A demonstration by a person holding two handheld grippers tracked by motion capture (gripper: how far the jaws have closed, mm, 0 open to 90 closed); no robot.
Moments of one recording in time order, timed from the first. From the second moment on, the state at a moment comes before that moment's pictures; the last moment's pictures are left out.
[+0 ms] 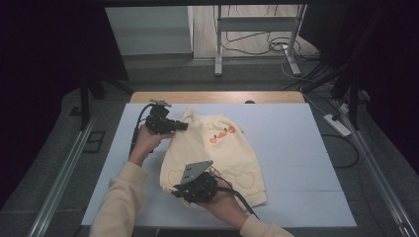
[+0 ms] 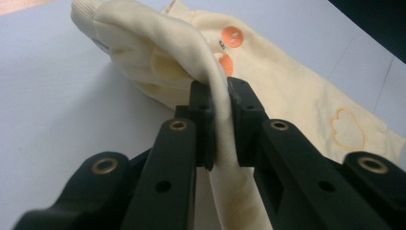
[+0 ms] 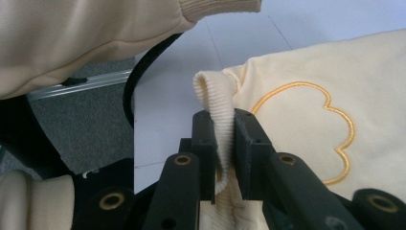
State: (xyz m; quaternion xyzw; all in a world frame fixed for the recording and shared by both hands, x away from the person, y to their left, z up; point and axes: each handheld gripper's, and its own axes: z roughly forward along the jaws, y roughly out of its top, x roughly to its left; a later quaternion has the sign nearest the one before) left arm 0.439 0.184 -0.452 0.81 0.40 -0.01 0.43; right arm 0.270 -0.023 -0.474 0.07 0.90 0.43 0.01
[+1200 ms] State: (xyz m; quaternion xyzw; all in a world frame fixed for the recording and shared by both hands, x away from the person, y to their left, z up) left arm 0.439 0.192 -0.449 0.80 0.41 0.00 0.44; right arm 0.273 -0.032 -0.469 0.09 0.90 0.43 0.02
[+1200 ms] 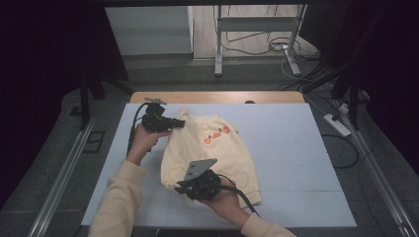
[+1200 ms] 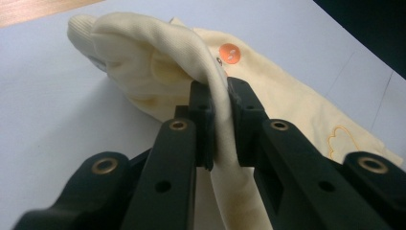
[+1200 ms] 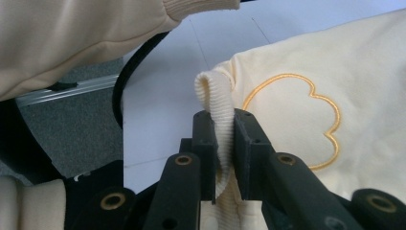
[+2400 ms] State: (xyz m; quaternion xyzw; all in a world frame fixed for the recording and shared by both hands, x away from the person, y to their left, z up) left arm 0.449 0.163 -0.463 0.80 0.41 0.00 0.43; right arm 0.277 -0.086 -0.467 0.14 0.89 0.43 0.05
